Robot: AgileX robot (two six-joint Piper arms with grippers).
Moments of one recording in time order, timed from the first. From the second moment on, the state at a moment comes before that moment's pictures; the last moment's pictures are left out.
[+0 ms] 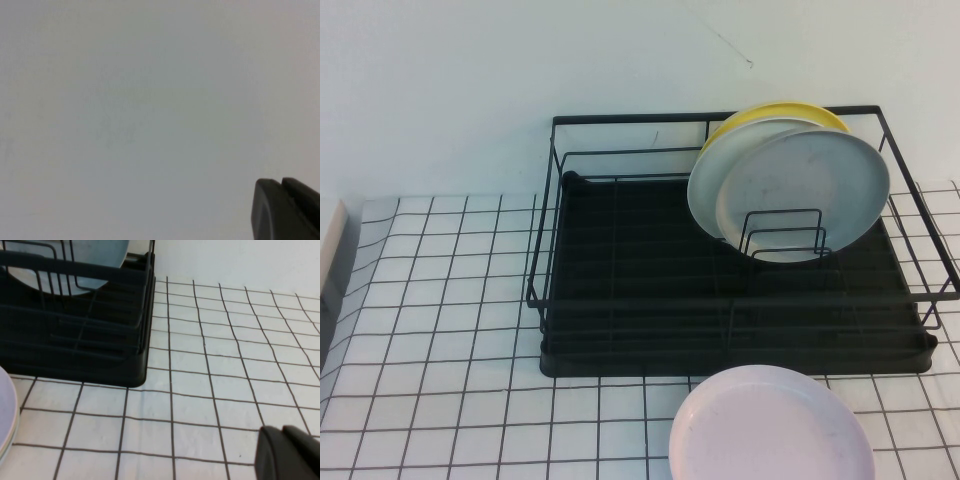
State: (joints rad) right arm -0.03 -0.01 0.02 0.01 0.41 -0.17; left arm 0.01 -0.01 0.02 -0.10 -0.52 0.09
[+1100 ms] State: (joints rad) right arm -0.03 -0.01 0.02 0.01 0.41 -0.17; left arm 0.01 0.93 -0.91 -0.73 0.69 0.82
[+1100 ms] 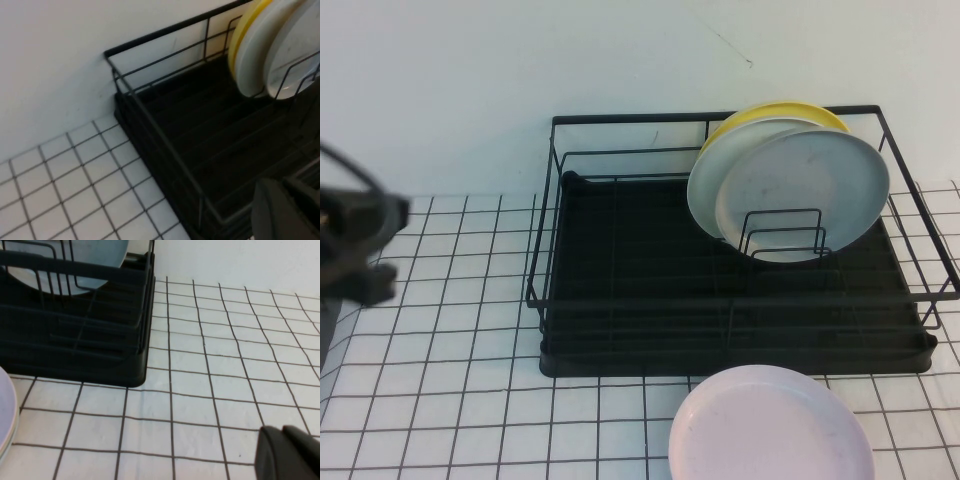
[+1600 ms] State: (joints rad) right arm -0.03 -0.01 0.02 0.01 0.41 -0.17; left arm -0.37 1.53 -1.31 -0.93 0.45 1.37
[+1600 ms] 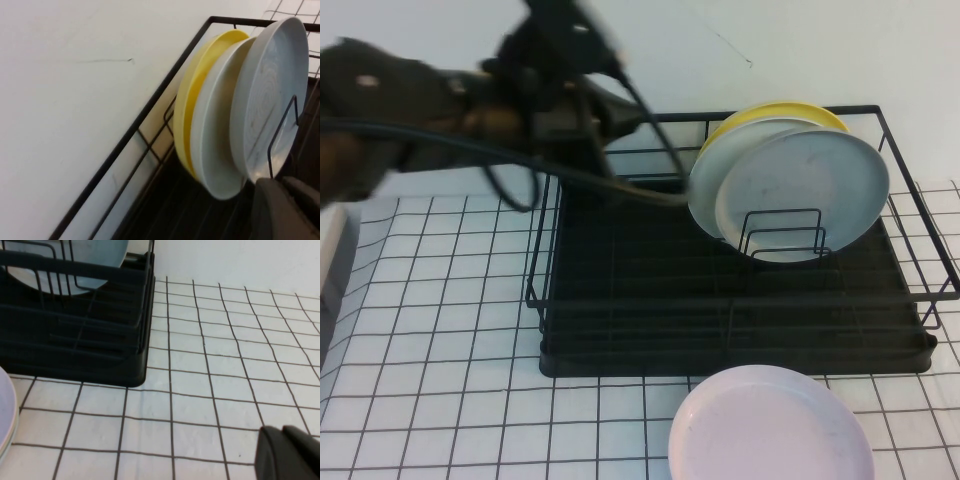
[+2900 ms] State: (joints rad) right arm -0.03 -0.01 0.02 0.01 0.41 -0.17; left arm -0.57 2.03 -1.64 -0.93 0.19 1.53
